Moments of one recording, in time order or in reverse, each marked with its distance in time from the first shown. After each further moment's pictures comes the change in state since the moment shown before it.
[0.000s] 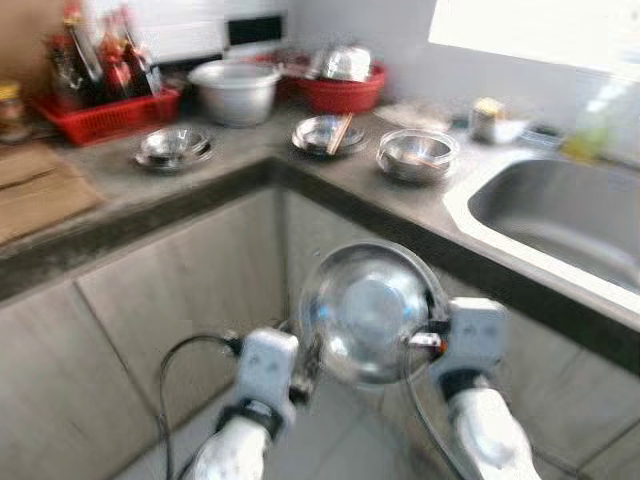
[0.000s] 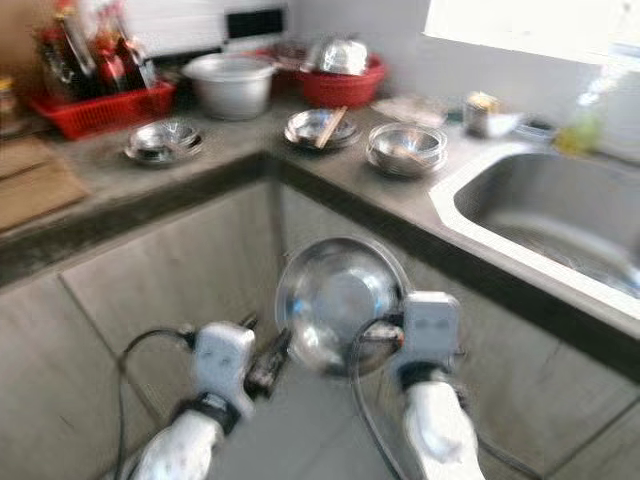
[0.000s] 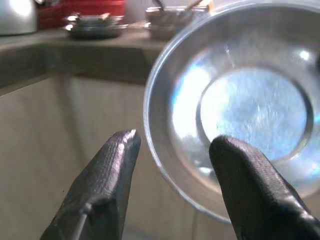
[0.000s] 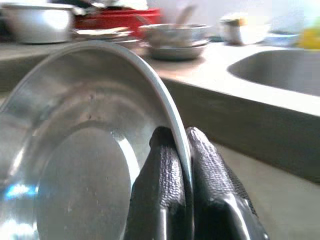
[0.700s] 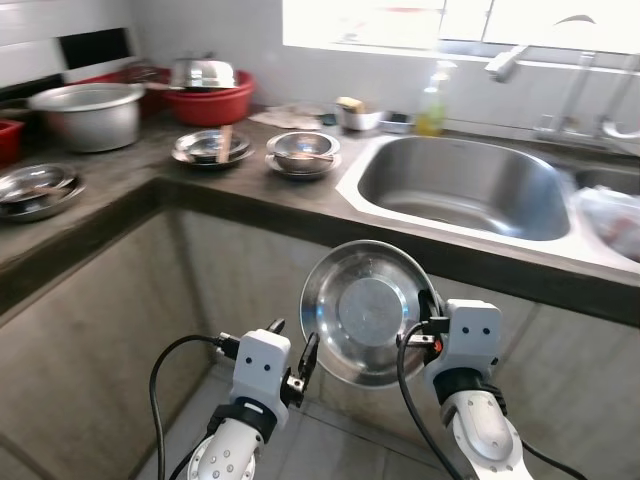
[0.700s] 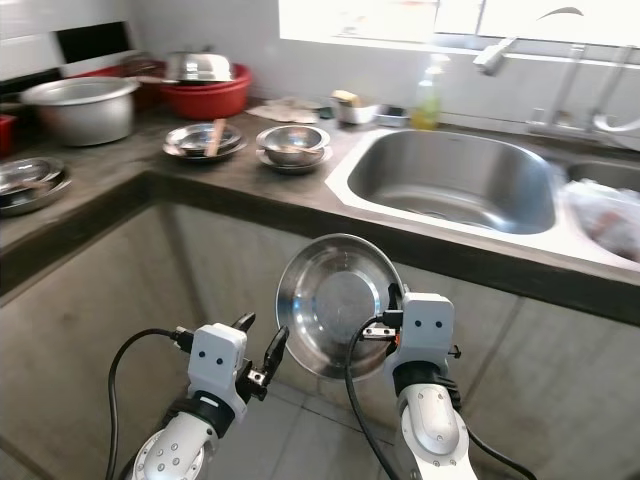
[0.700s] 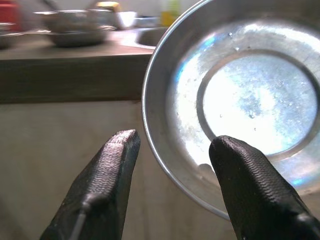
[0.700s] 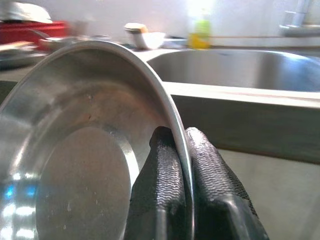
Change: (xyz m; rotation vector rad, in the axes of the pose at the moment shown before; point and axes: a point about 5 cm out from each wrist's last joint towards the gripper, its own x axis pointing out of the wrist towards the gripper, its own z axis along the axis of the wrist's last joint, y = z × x) left arm -0.003 0.007 -0.003 0.016 0.015 0.018; right arm -0.001 0.014 0.002 0.032 -0.009 0.035
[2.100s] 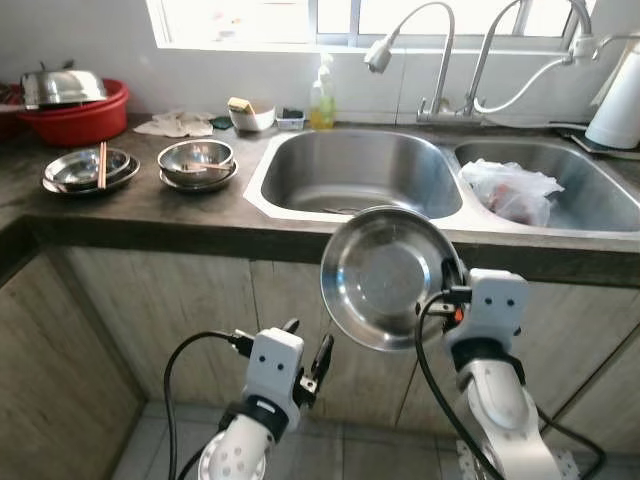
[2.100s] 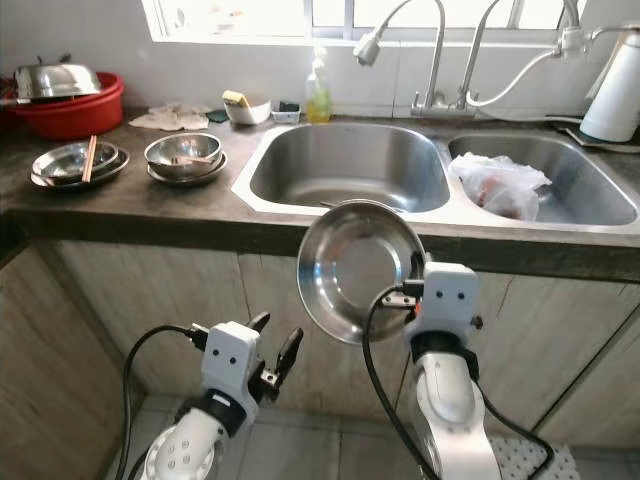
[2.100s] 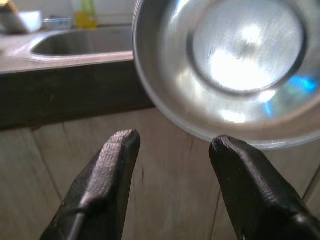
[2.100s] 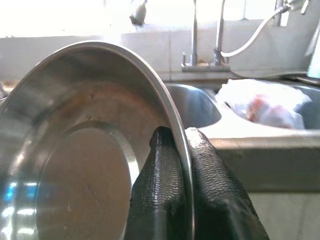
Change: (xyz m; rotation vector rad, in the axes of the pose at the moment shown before) left arm 0.001 -0.002 -0.001 0.003 0.017 -0.017; right arm 0.022 -0.005 0.033 -0.004 -0.132 -0.017
